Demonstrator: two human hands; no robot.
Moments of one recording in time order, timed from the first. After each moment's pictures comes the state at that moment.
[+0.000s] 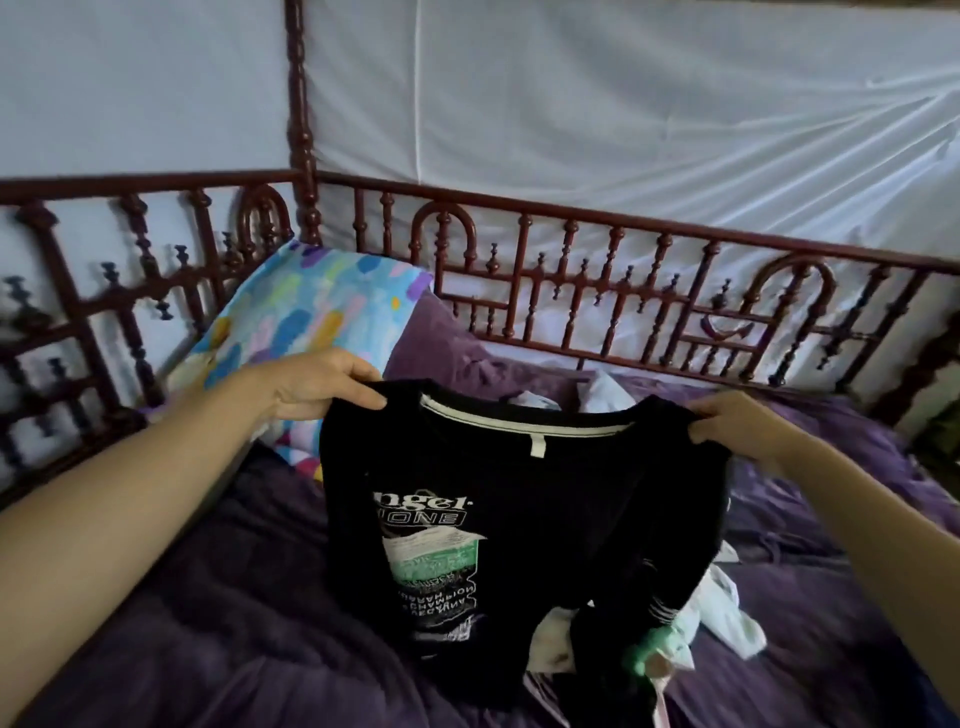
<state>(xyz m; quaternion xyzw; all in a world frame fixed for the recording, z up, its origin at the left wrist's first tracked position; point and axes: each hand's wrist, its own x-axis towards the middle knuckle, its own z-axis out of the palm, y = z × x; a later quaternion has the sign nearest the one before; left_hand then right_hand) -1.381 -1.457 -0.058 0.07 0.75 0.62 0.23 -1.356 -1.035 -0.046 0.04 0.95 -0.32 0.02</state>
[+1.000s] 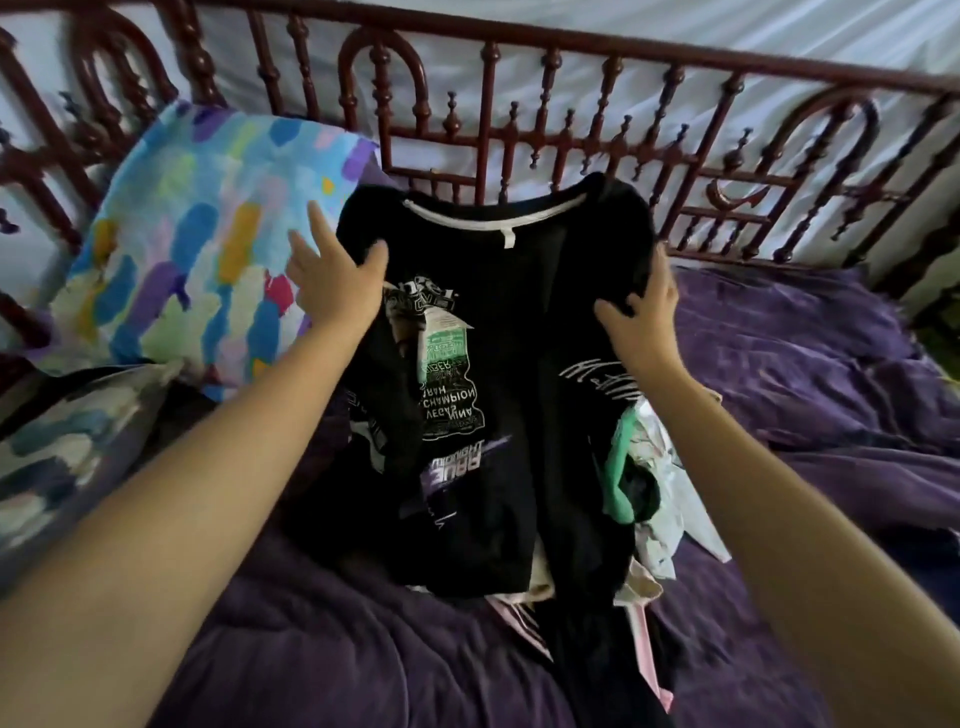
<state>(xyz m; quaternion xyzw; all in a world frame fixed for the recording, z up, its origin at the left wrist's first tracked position) -1.524 -1.340 -0.133 -0.14 0.89 0.39 -0.20 -1.480 -1.069 -0.150 0.10 0.85 -0.49 -0.17</state>
